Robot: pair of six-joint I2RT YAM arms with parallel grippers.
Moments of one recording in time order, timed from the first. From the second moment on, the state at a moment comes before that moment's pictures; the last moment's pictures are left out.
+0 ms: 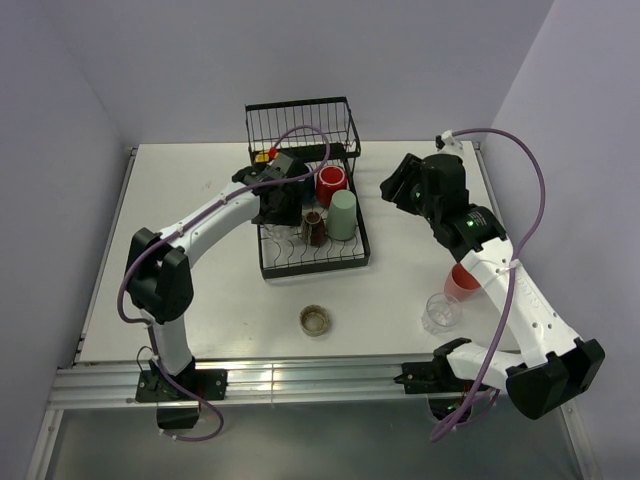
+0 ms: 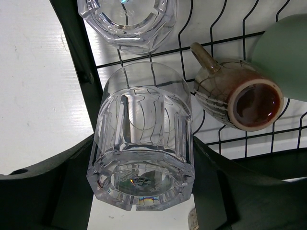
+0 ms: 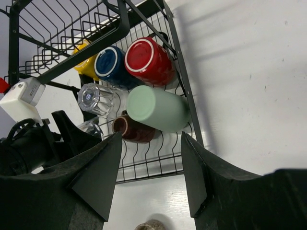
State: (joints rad) left arm -0.62 1.85 1.64 -0.88 -0.29 -0.50; right arm 0.38 1.13 1.21 -0.54 0.19 0.65
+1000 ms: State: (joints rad) left arm -0.63 1.87 1.56 -0.85 -0.28 -0.50; right arm 0.37 1.13 1.17 -0.54 0.18 0.64
